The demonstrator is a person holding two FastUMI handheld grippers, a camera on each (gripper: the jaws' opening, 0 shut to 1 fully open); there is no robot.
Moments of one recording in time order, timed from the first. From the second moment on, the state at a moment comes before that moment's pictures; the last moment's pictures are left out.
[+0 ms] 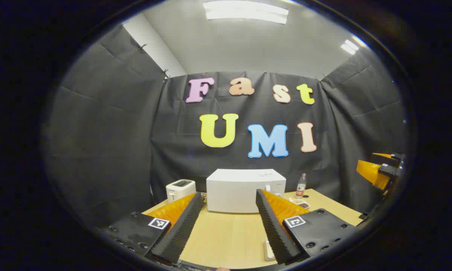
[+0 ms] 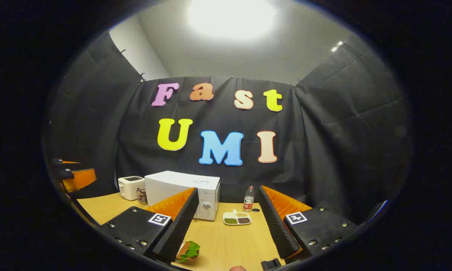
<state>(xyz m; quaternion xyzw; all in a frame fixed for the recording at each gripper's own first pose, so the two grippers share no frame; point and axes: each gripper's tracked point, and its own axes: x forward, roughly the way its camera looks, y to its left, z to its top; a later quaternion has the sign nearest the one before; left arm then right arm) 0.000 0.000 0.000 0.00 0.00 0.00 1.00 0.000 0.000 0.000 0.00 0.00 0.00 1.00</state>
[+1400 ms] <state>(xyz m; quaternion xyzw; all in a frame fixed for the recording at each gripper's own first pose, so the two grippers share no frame) 0.178 -0.075 -0.024 0.00 -0.02 -0.06 1.00 0.058 -0.009 -0.024 0.04 0.02 -0.04 1.00</state>
